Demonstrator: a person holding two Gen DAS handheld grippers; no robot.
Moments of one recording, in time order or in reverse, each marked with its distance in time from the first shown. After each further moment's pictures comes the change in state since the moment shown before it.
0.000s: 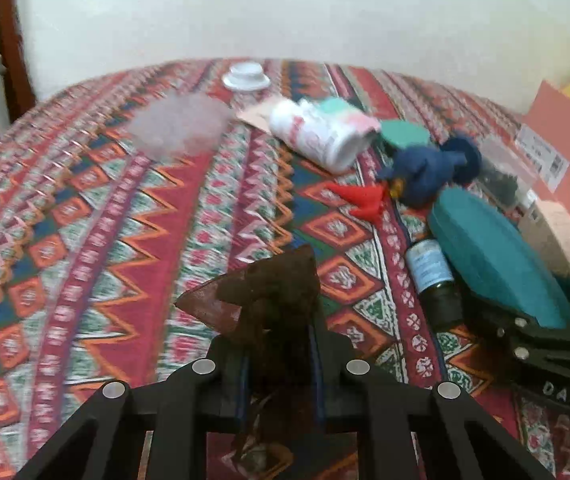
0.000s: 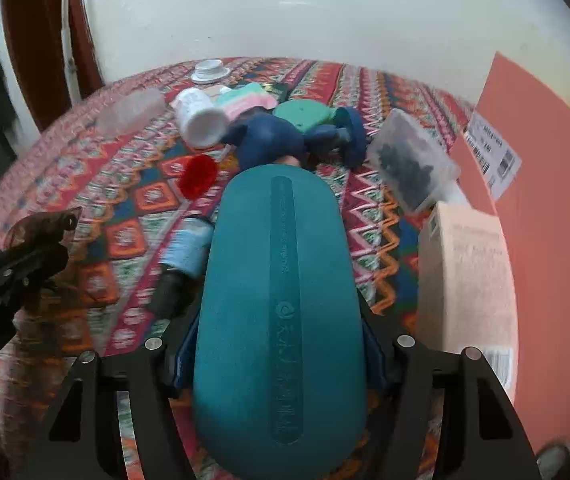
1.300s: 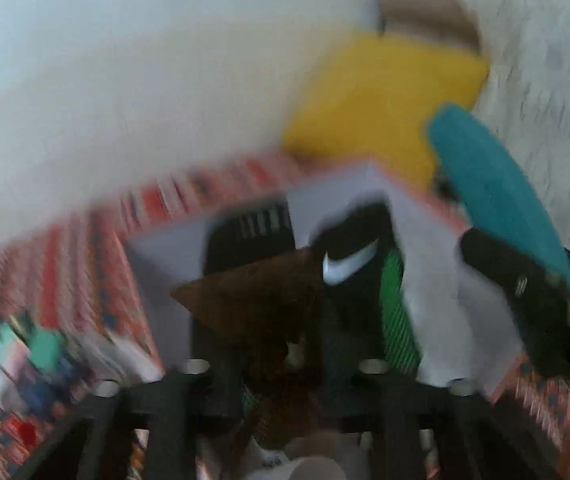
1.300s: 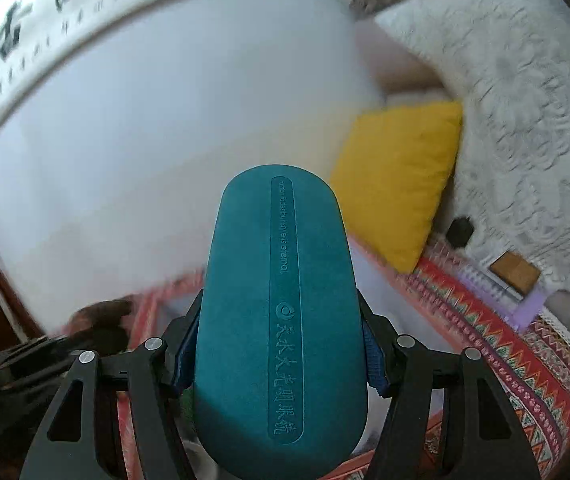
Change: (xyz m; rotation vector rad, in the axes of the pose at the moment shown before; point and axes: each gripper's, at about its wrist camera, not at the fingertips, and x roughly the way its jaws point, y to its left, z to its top) left arm -0.049 -0.337 0.101 0.428 0.001 -0.350; right arm -0.261 -0.261 -0.044 0.508 -0.489 -0.206
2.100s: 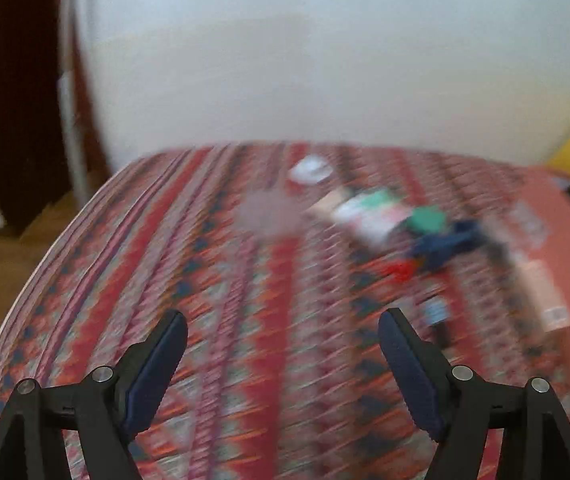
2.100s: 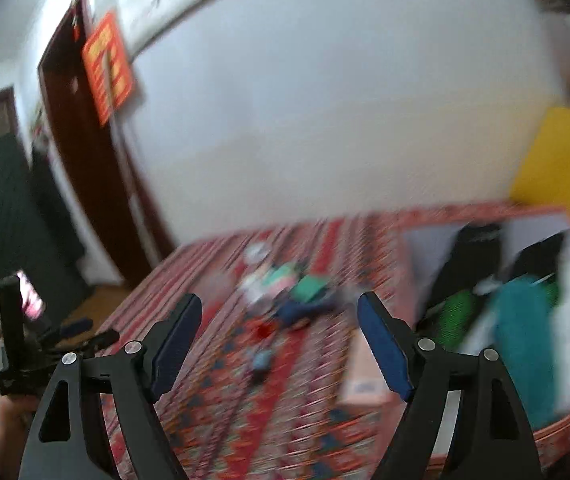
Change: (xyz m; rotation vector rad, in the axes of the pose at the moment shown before) left arm -0.192 0.284 -0.227 -0.434 -0.092 0.502; right arm -0.002 0.206 -0.075 -0.231 0.148 0.501
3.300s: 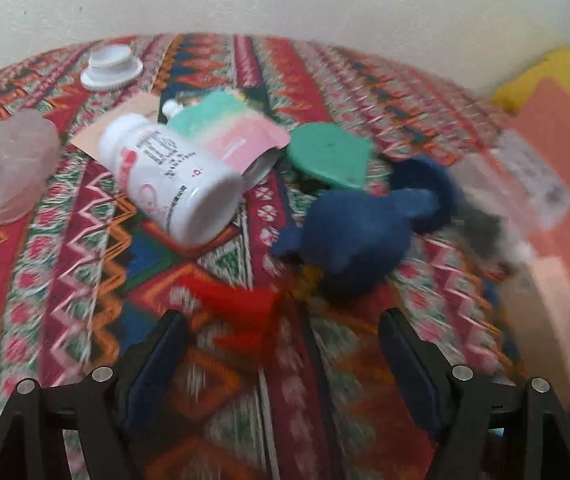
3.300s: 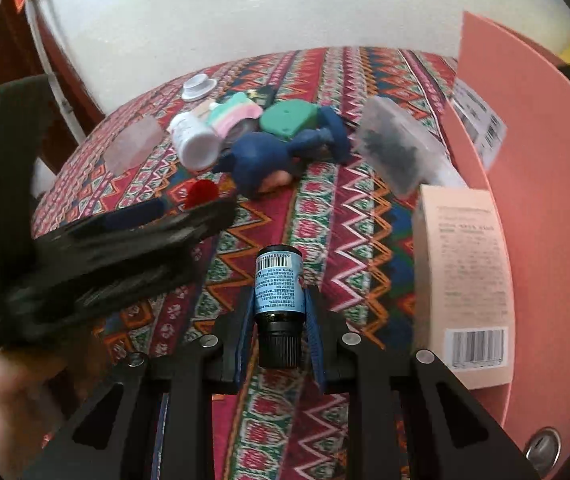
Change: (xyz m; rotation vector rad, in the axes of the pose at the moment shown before) left arm 0.228 -0.146 0.032 0.071 0.234 -0.312; right arm 0.185 -0.037 -0.077 0.044 0.462 -0.177
